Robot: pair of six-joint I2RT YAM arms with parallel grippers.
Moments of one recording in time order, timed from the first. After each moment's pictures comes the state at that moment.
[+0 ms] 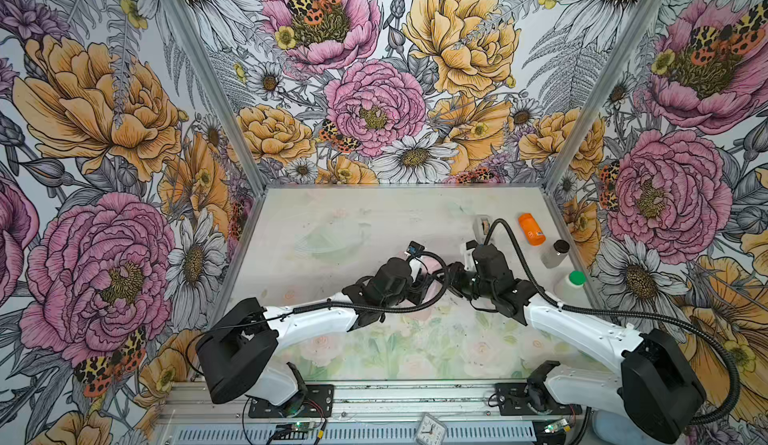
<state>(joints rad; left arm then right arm) -0.95 1.45 0.77 0.22 -0.08 -0.33 0.56 1.21 0.65 -0.08 -0.31 1.03</state>
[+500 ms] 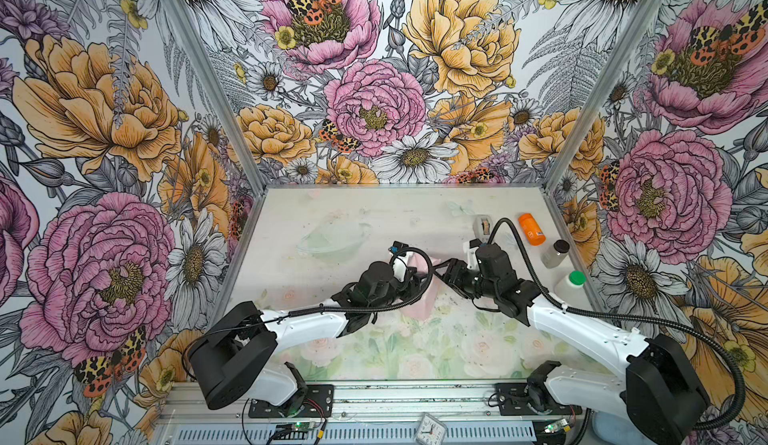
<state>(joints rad) -0.87 1.41 0.62 0.47 0.05 -0.48 0.55 1.19 0.65 -0.09 -0.30 1.03</state>
